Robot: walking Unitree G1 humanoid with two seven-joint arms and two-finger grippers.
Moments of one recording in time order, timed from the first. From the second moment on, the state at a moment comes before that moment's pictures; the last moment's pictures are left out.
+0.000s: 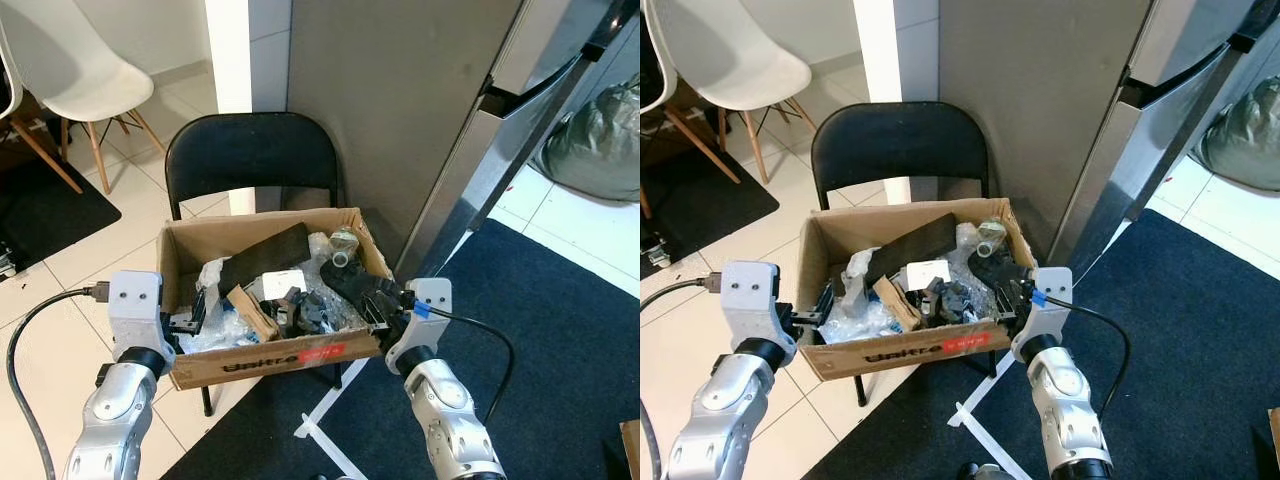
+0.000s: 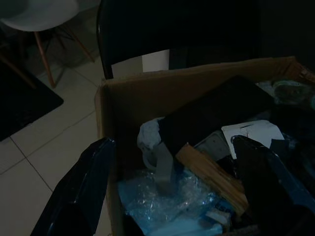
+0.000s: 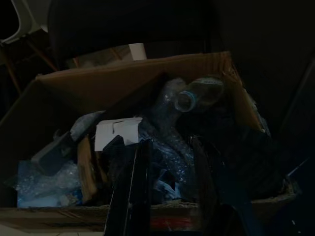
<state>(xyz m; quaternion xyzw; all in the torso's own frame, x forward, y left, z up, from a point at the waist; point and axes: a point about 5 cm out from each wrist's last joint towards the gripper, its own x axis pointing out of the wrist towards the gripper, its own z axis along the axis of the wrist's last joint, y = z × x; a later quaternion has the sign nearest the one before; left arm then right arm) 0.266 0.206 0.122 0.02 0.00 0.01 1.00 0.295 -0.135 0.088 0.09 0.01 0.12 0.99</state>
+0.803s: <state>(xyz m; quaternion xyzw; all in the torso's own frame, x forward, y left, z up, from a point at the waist) 0.268 0.201 0.124 0.03 -0.01 0.00 1.00 0.293 -0.144 0.086 0.09 0.01 0.10 0.99</state>
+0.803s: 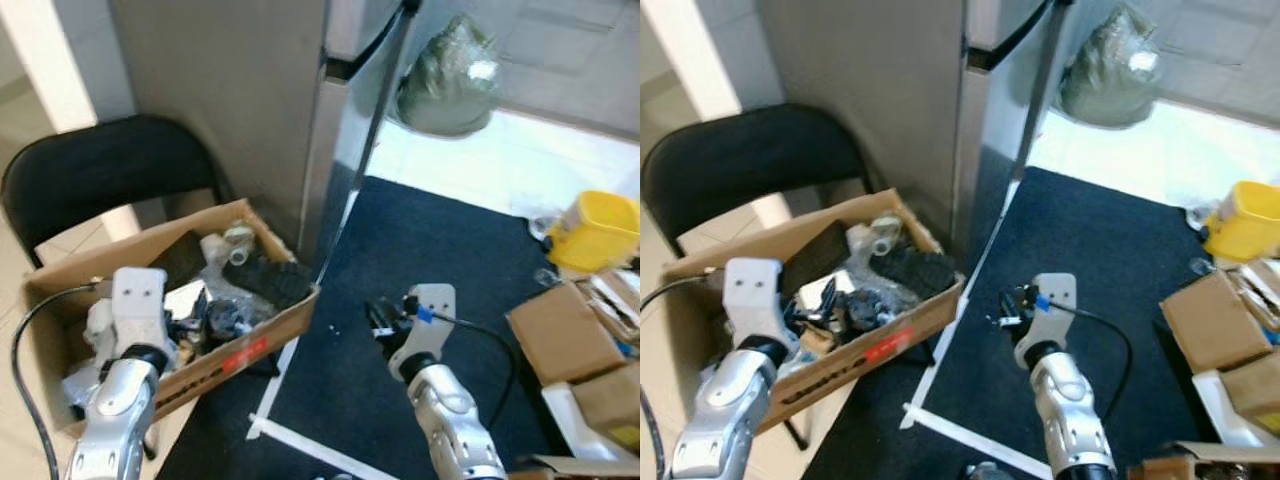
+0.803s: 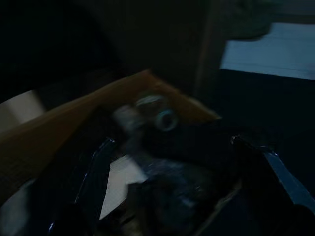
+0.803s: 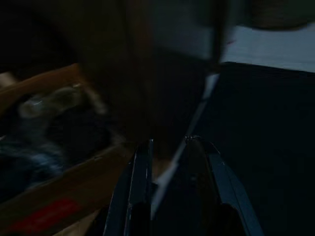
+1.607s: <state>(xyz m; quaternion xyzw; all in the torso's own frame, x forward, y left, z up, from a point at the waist) 0.269 0.201 0.121 0.03 0.00 0.00 1.00 0.297 -0.146 0.089 0.08 0.01 0.10 0.99</state>
